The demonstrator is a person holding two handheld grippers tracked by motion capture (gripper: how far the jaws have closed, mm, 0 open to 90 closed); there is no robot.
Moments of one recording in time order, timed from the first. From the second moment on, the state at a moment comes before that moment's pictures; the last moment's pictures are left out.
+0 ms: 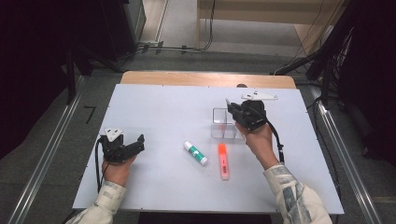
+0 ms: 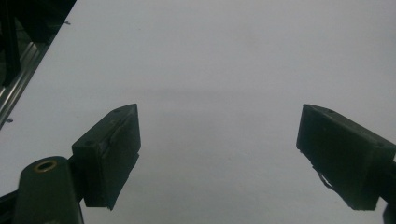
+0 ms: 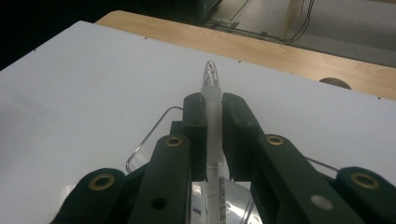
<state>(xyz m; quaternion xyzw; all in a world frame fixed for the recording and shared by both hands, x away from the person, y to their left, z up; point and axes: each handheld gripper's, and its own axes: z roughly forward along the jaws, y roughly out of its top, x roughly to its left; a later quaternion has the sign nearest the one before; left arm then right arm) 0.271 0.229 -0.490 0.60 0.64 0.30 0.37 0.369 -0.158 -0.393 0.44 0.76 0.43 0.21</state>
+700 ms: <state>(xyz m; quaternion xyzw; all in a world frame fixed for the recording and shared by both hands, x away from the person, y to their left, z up) 0.271 0.230 -0.490 0.60 0.64 0.30 0.37 0.389 -0.132 -0.381 0.44 0.76 0.43 0.20</state>
